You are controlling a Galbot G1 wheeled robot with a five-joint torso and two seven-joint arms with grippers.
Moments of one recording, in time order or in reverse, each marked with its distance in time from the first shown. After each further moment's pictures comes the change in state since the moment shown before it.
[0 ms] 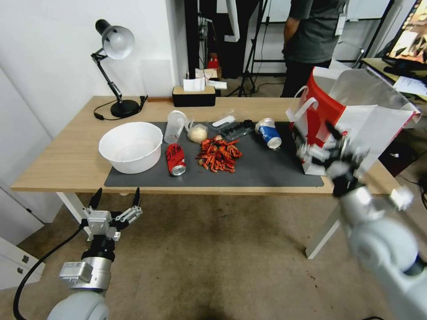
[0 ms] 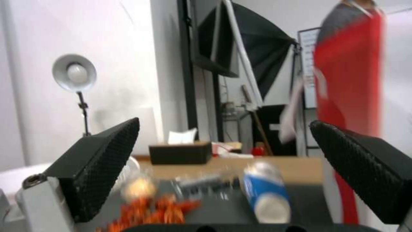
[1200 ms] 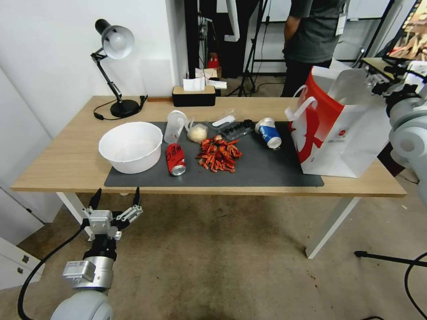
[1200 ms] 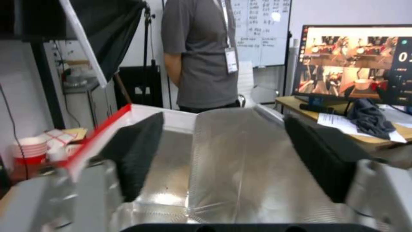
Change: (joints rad) left arm -0.008 -0.019 0.020 -0.033 0.025 0.065 -0.041; right arm 0.834 -0.333 -0.110 -0.280 0.351 -0.720 0.560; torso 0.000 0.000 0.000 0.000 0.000
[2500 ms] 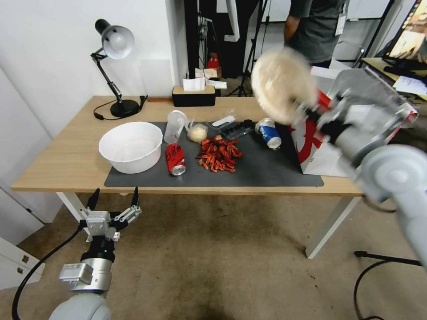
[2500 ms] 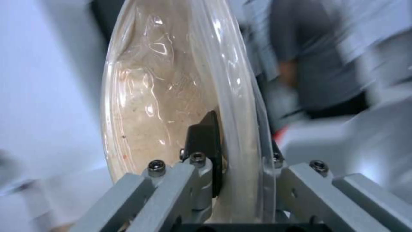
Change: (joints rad) left arm 0.014 -0.016 -0.010 -0.016 0.006 -0.024 0.001; right arm -0.011 0.056 0.033 0.199 0.322 0.110 -0.039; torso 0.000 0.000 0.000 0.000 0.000
